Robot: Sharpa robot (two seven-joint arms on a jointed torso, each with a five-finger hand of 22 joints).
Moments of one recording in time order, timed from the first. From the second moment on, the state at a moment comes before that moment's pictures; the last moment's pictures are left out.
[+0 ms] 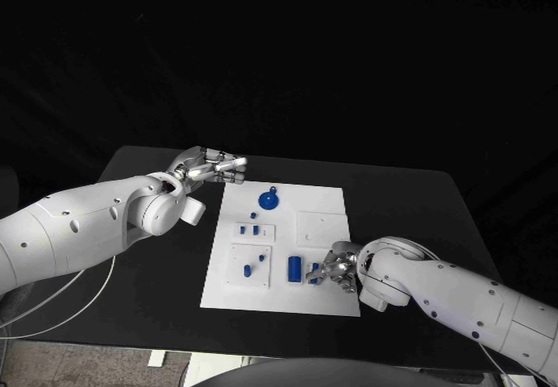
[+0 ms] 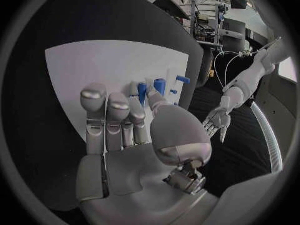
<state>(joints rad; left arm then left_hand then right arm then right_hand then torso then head) 1.21 -0.78 -0.12 1.24 -0.23 -0.14 0.31 1.26 -0.05 -0.10 0.04 0.15 0.96 0.16 0.06 0.06 1.08 0.15 0.06 0.06 1.09 0.15 0.07 0.07 0.05 0.98 0.13 0.09 0.08 0.72 -0.66 0.28 1.44 -1.20 0.04 -0.58 1.09 0.06 0.07 -0.06 0.14 1.26 0.02 0.06 0.11 1.36 -0.05 1.09 1.28 1.45 -0.10 1.01 1.03 0.06 1.47 -0.11 0.75 1.31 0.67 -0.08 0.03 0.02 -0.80</state>
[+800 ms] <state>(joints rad) 1.21 -0.78 -0.12 1.24 -0.23 -0.14 0.31 1.25 -0.05 -0.10 0.04 0.15 0.96 0.16 0.06 0.06 1.08 0.15 0.06 0.06 1.09 0.15 0.07 0.07 0.05 0.98 0.13 0.09 0.08 0.72 -0.66 0.28 1.44 -1.22 0.04 -0.57 1.09 0.05 0.14 -0.11 0.13 1.26 0.02 0.06 0.11 1.37 -0.05 1.09 1.28 1.45 -0.10 1.01 1.03 0.06 1.46 -0.12 0.75 1.31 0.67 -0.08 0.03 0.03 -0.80</state>
